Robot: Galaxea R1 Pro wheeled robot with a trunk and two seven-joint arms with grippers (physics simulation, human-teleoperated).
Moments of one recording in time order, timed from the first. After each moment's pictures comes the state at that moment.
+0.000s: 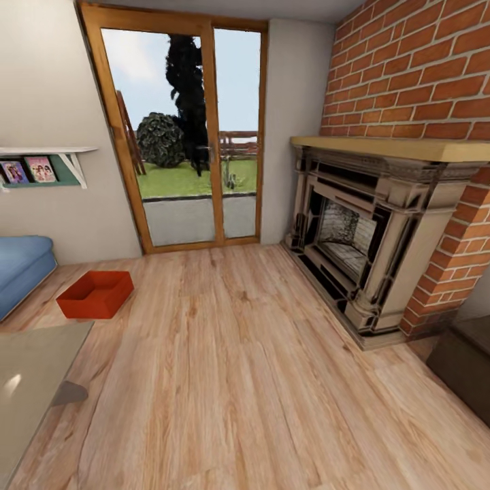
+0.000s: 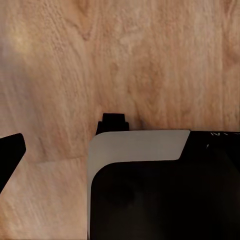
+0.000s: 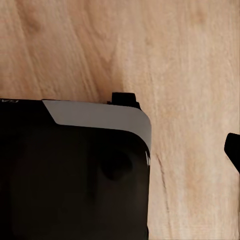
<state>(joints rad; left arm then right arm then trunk) -0.32 0.04 -0.02 -0.01 0.07 0.03 -0.05 -0.22 0.01 0.59 0.02 -0.55 -0.11 -0.03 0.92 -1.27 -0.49</state>
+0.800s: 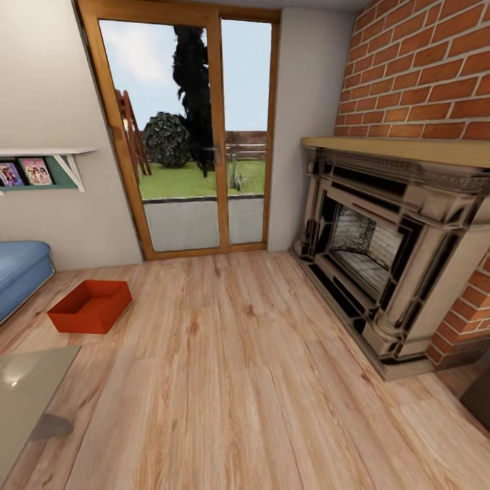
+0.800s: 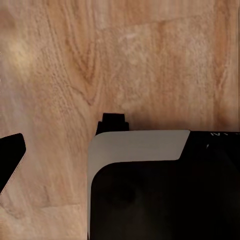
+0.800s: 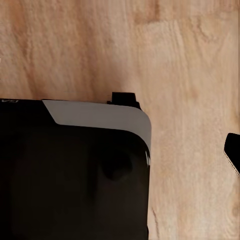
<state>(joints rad) -0.32 0.04 -0.02 -0.01 0.06 0.03 -0.05 -0.22 0.01 0.59 0.02 -0.55 -0.11 -0.03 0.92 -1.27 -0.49</state>
